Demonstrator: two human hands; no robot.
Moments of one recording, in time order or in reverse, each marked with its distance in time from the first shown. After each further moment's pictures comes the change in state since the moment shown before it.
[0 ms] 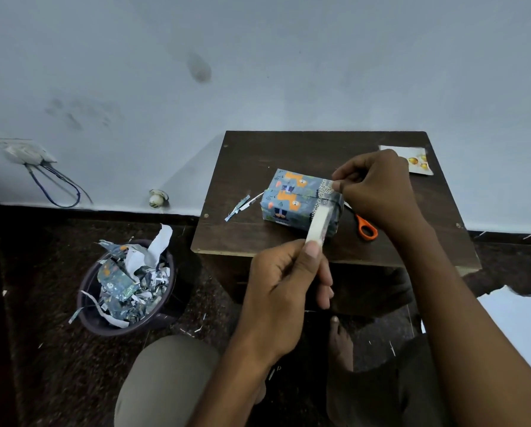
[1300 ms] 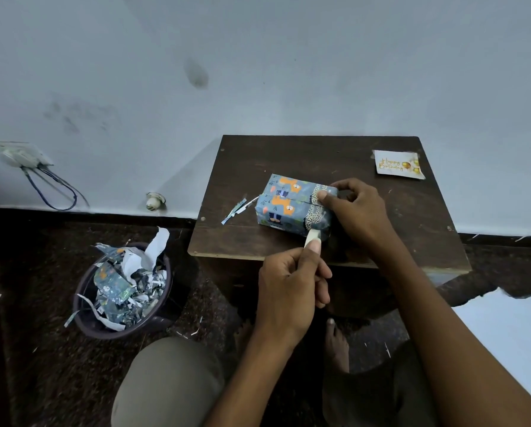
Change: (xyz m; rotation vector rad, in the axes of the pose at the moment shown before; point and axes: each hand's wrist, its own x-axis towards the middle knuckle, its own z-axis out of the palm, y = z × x) left_hand 0.014 -0.018 0.024 -0.038 0.159 -0.187; right_hand -0.016 0.023 0.028 0.285 -0.039 0.325
